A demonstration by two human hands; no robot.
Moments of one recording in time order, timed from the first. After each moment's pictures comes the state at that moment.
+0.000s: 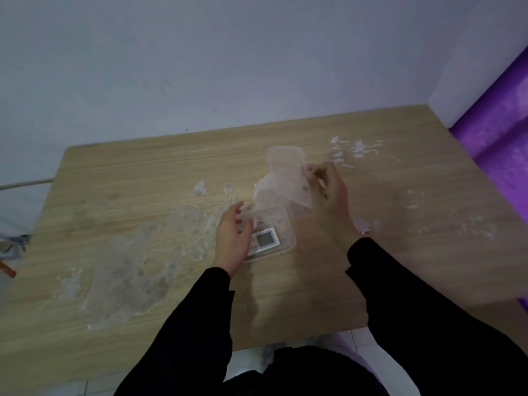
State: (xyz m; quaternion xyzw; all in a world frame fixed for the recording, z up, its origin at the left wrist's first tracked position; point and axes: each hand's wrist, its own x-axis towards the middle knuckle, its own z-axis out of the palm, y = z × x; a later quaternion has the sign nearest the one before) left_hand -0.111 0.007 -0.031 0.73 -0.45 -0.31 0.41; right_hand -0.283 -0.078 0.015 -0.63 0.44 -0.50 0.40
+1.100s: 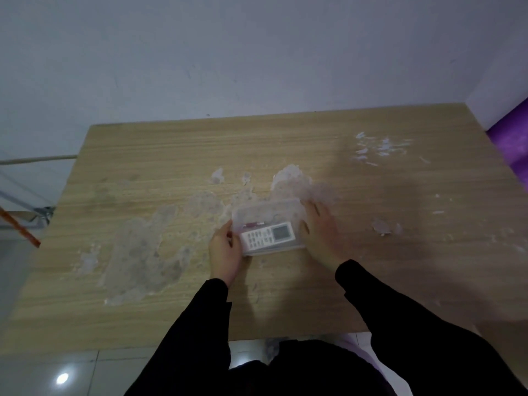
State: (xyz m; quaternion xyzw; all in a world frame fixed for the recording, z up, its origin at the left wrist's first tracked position) left_hand -0.082 0.047 -0.069 0.82 -0.35 -0.25 0.36; right_hand -0.263 -0.046 -0.059 -0.80 0.53 -0.16 0.25
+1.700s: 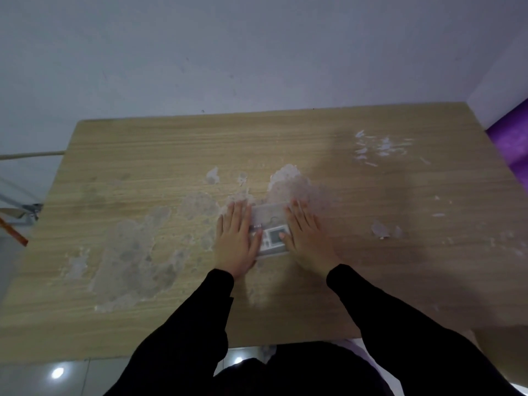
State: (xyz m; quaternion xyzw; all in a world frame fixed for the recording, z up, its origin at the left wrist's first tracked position) left_hand -0.083 0.024 -0.092 0.76 -0.62 -0.12 0.14; right_hand -0.255 -0.046 -0.083 -0.86 0.46 0.00 0.22
